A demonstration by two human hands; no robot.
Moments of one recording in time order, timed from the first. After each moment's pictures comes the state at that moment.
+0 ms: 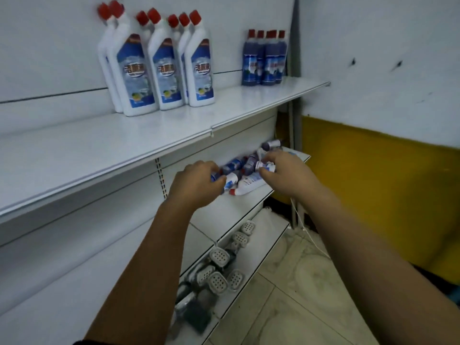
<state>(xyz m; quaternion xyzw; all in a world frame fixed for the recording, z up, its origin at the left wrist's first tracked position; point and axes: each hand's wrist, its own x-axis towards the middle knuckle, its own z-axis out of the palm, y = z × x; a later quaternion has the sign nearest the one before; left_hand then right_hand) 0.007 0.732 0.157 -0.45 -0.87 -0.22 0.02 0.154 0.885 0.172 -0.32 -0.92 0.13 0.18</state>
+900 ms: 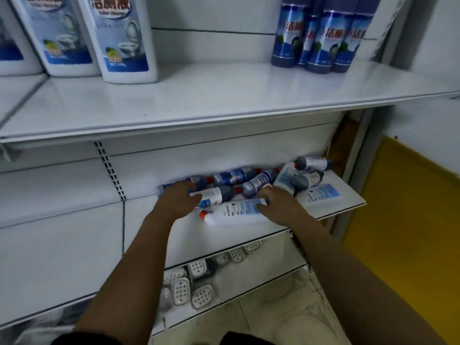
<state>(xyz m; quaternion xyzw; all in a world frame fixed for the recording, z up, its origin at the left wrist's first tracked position) -0.111 1.011 0.006 -0.15 -0.94 -0.28 -0.12 -0.010 1.261 0.021 -0.12 -0.97 0.19 -0.07</state>
